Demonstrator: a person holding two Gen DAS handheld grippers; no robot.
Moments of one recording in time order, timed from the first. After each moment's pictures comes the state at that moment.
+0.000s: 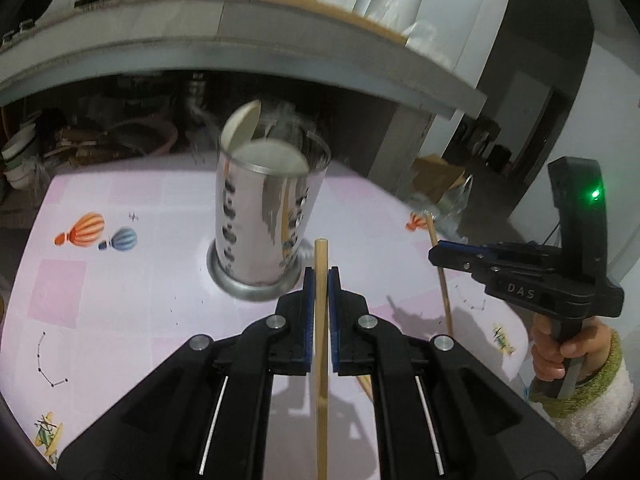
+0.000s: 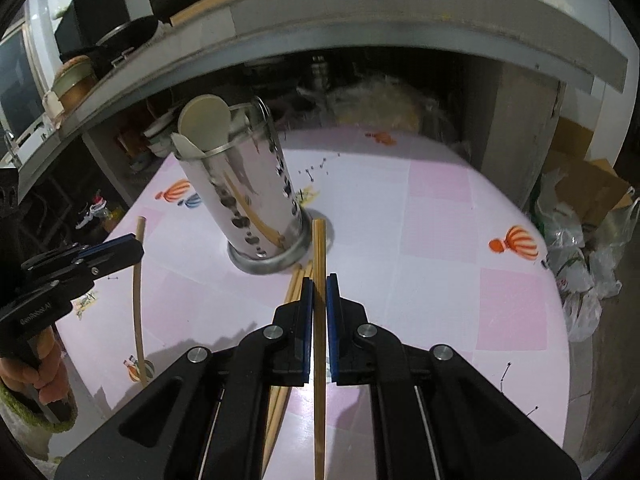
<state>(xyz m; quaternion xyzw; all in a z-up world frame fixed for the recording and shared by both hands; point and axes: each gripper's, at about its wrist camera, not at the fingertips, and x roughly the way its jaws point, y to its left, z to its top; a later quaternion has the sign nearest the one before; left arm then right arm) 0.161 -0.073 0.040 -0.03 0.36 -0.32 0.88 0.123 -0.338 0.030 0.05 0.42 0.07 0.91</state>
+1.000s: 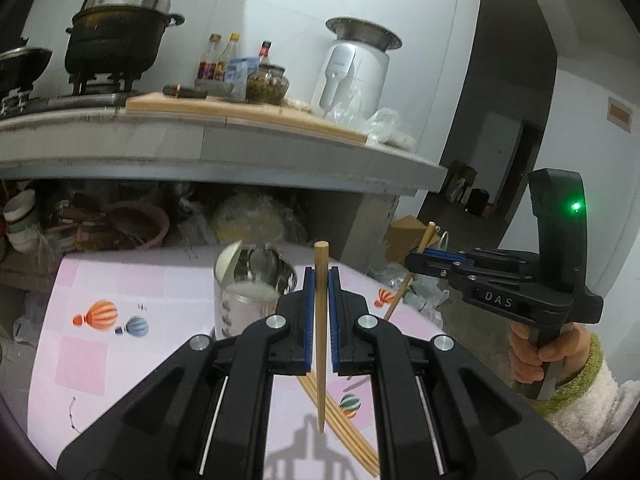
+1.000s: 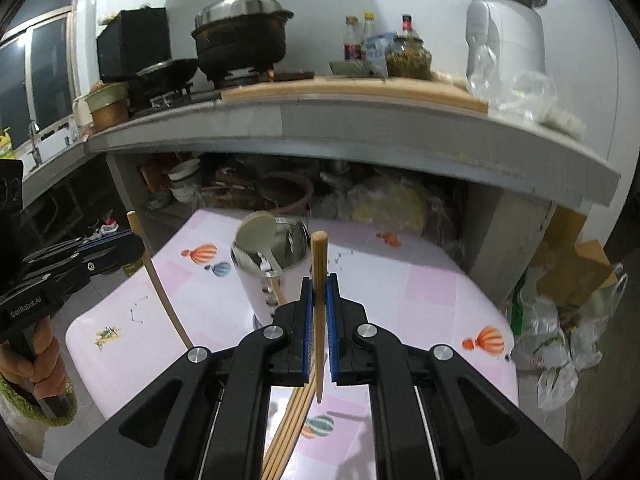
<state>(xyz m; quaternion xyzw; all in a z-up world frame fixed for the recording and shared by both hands) 0.144 -0.053 0.142 -0.05 0.24 -0.35 0.90 0.116 -0.314 0.143 -0.01 0.31 0.09 0.95</state>
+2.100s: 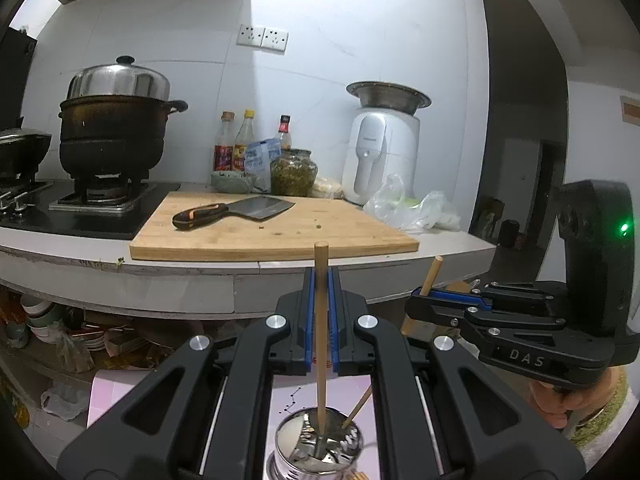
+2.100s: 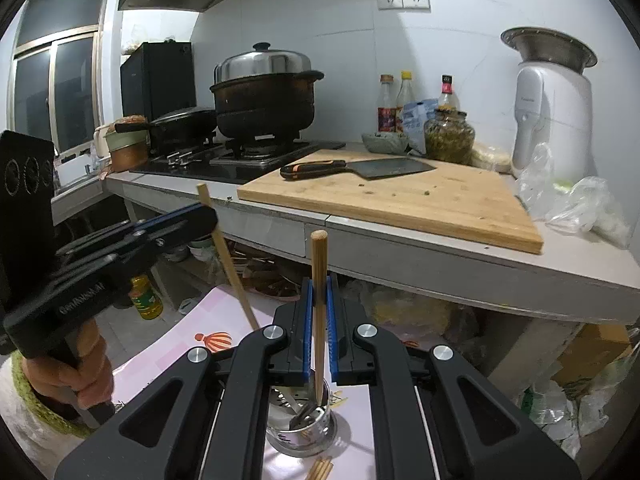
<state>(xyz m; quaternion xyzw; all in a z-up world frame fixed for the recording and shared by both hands) 0.260 -0.076 0.228 -0.03 0.15 -0.30 0.94 0.228 -0.286 0.219 -0.01 0.25 0.14 0.96</state>
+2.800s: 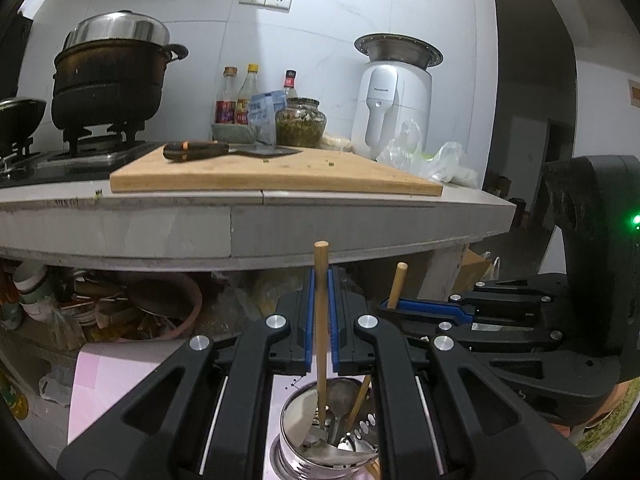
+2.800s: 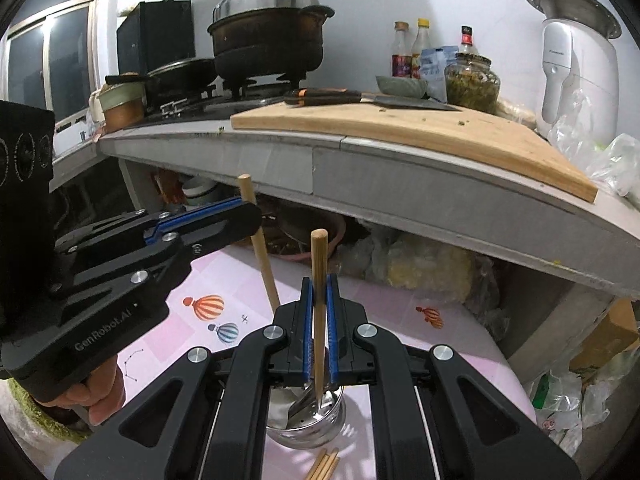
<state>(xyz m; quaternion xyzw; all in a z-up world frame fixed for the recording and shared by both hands) 0.288 -0.090 0.153 -0.02 0.19 -0.30 0.94 0.262 -0.263 0.145 -0.03 0.31 0.14 0.94</state>
